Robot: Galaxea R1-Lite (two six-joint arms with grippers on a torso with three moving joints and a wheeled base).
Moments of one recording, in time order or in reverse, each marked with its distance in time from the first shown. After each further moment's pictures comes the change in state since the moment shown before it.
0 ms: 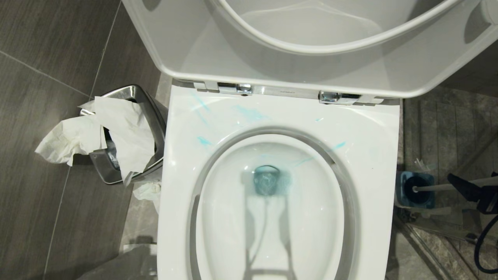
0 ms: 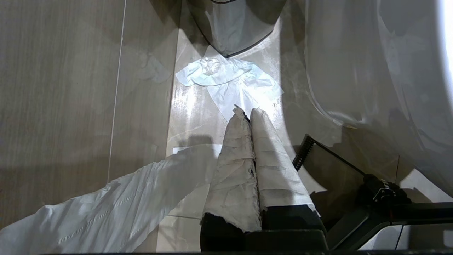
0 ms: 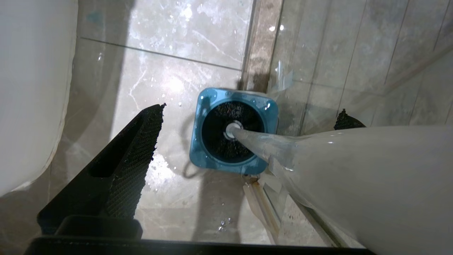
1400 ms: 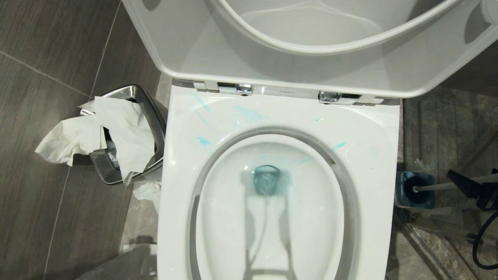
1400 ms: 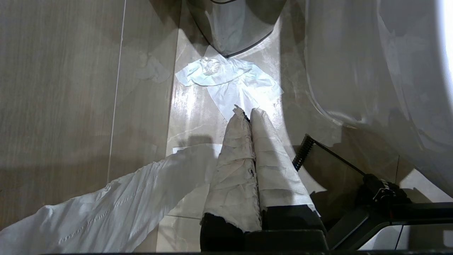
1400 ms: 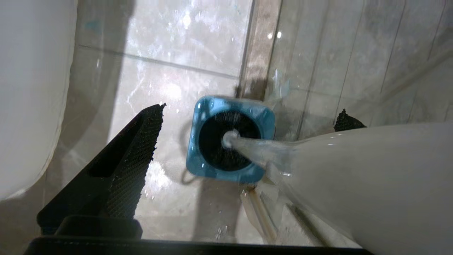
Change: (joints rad) left arm 0.000 0.000 0.000 -0.001 0.000 0.000; right arm 0.000 0.022 -0.007 -0.051 0.000 0.004
